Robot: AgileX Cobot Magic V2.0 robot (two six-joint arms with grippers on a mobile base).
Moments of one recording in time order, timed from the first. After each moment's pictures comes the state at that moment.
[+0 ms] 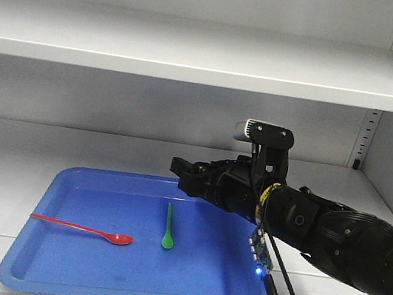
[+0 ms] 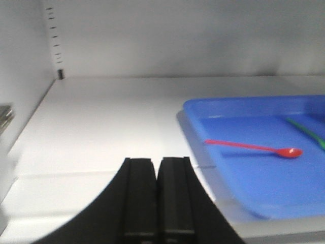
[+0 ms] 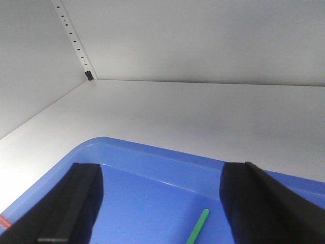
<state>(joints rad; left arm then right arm) -0.01 0.46 -0.40 -0.51 0.17 0.43 0.41 1.76 -1.30 -1.04 -0.33 1.27</state>
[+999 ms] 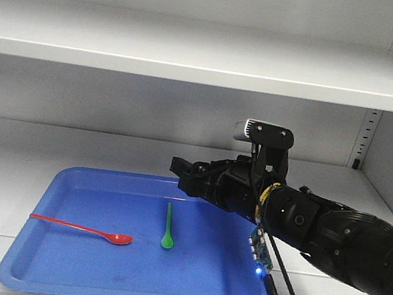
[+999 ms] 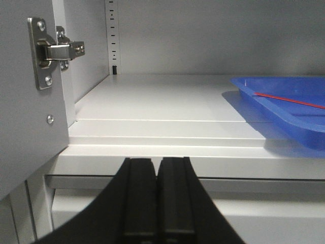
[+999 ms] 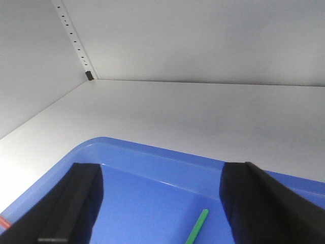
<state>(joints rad) 0.05 -0.01 0.03 0.04 0.03 -0.09 0.41 1.76 -1.31 -1.04 -0.33 1.27</state>
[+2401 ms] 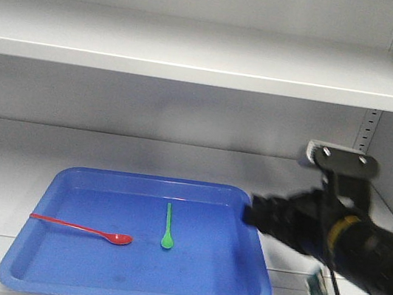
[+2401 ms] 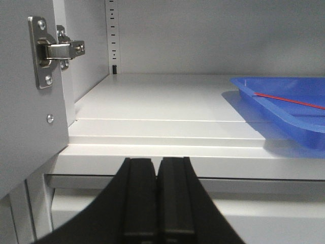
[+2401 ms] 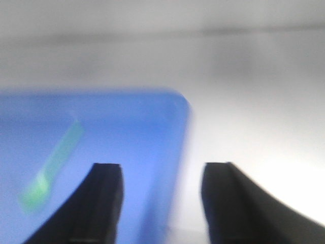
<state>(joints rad) 0.05 -0.01 0.03 0.04 0.03 -0.09 0.41 1.37 -0.99 -0.66 0.17 0.83</state>
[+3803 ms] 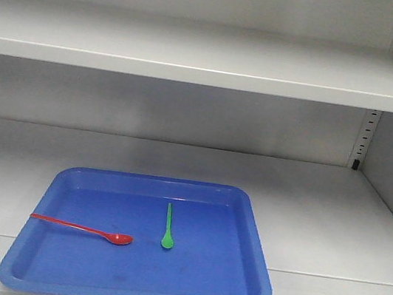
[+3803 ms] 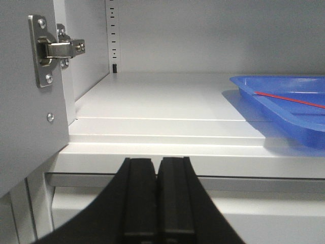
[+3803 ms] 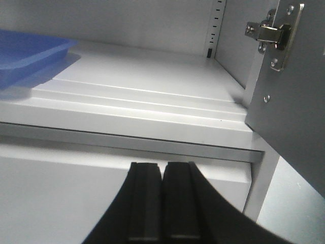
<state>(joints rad) 0.05 -0.01 0.03 0.04 0.04 -0.10 0.07 -0.01 0.03 -0.15 0.13 0.03</state>
